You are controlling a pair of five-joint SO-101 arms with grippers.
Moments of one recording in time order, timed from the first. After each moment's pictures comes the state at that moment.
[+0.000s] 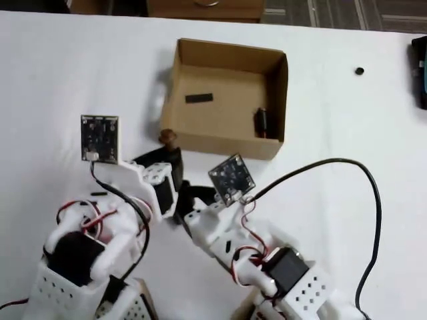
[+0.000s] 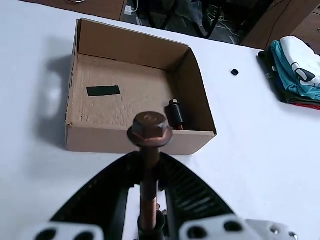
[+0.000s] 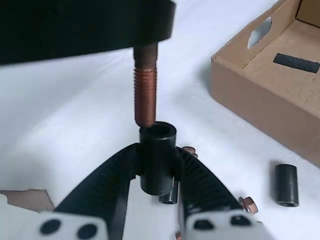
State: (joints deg) left arm 20.1 -69.5 45.8 60.8 26.8; right arm -48.5 -75.1 70.9 44.6 -9.6
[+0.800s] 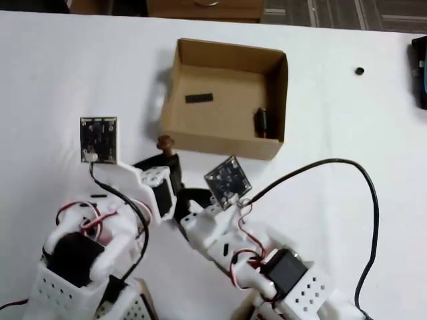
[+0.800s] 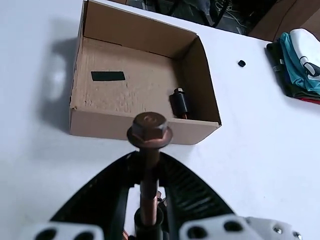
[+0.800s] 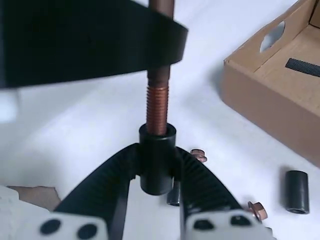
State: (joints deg) left arm 20.1 -69.7 45.8 64.0 29.0; right arm -50.4 -75.1 70.9 43.9 -9.7
